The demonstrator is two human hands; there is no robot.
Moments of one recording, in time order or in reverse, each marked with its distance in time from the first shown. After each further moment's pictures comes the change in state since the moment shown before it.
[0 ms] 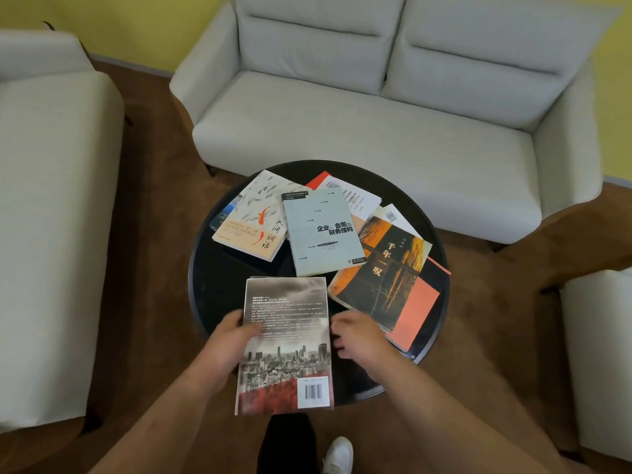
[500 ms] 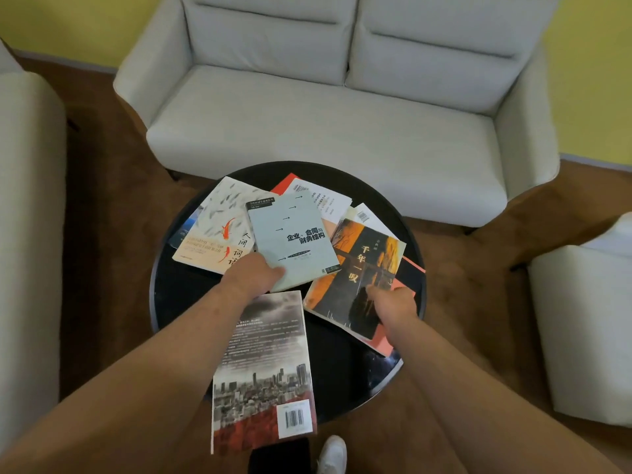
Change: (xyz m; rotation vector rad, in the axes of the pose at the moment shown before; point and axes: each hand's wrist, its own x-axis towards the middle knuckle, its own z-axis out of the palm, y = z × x) left_hand 0.111 0.115 0.060 0.829 0.022 0.219; right_hand 0.042 -0.026 -0.085 0.226 0.517 0.245
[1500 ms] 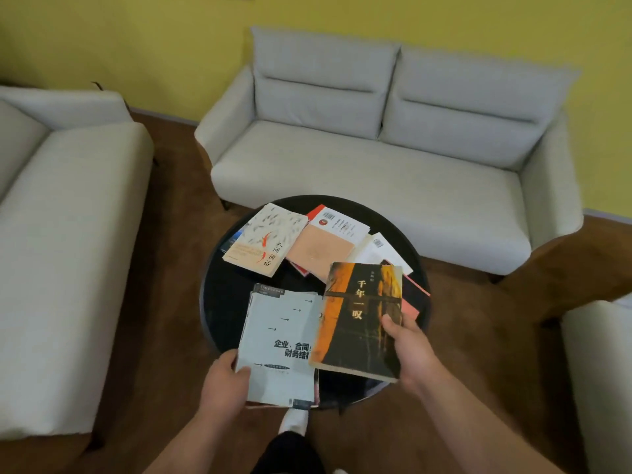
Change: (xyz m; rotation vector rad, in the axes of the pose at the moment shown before) left_hand -0.199 -0.101 0.073 -0.475 0.305 -0.252; right_hand -0.098 0.038 -0.063 0.306 -0.389 -0.137
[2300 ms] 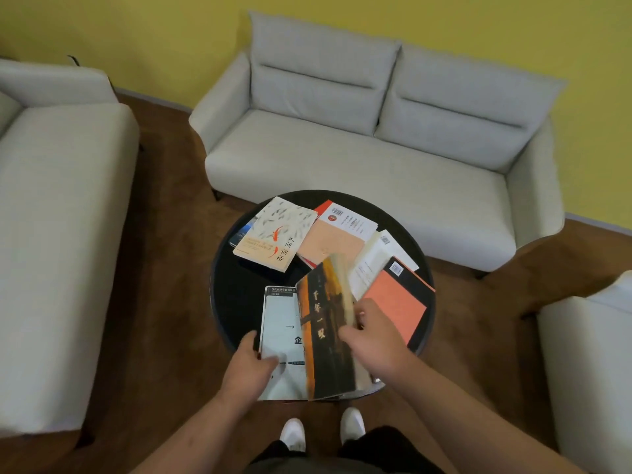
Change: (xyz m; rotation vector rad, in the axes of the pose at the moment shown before) left_hand 0.012 0.009 -0.026 -0.149 -0.275 0.040; right_hand -0.060 -0.005 0.092 -0.828 -0.165 -0.310
